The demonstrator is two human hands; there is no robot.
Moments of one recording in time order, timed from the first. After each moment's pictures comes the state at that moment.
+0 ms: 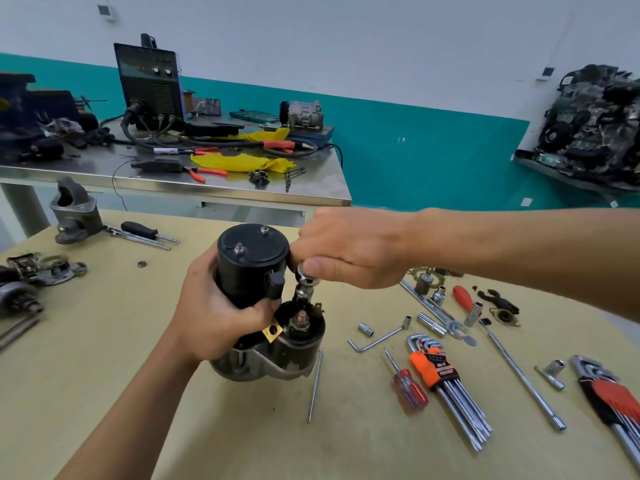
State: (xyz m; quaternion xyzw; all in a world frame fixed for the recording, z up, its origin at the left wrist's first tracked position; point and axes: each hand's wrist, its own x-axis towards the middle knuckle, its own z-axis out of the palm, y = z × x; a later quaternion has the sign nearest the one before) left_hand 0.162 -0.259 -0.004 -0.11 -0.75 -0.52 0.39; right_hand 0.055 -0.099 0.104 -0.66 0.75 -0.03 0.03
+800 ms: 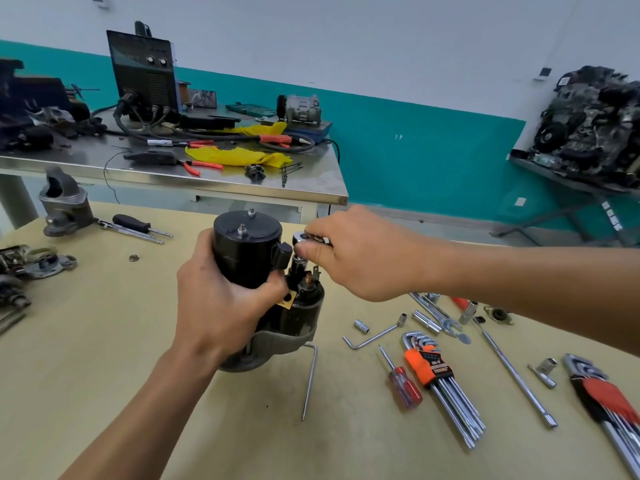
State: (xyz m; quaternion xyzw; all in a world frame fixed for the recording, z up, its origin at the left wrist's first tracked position) left_hand 0.153 -0.242 -0.015 0.07 -0.75 -0.46 0.48; right_hand 0.074 -0.088 0.095 -0.50 0.86 -0.06 -0.01
